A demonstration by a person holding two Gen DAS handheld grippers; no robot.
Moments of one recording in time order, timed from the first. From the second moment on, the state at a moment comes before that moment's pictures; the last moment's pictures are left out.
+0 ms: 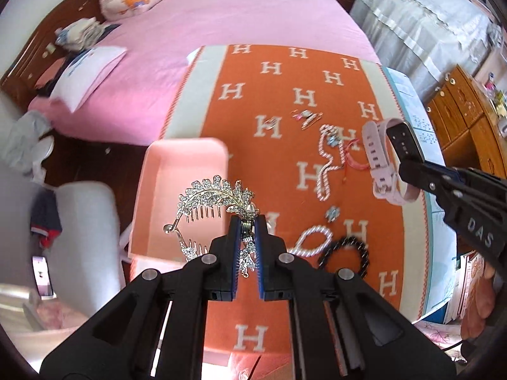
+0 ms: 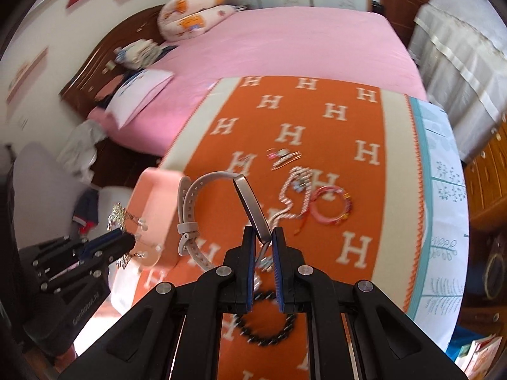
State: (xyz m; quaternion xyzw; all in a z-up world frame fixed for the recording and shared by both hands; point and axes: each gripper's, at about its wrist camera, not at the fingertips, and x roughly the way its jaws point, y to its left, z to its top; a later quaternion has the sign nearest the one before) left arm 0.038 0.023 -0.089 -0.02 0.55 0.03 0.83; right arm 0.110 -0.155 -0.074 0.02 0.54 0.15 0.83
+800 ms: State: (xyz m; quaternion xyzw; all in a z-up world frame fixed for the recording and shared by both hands) left arm 0.057 0.131 -0.143 -0.08 0.60 -0.05 0.79; right arm 0.127 0.000 -0.120 0.01 0.61 0.19 0.77
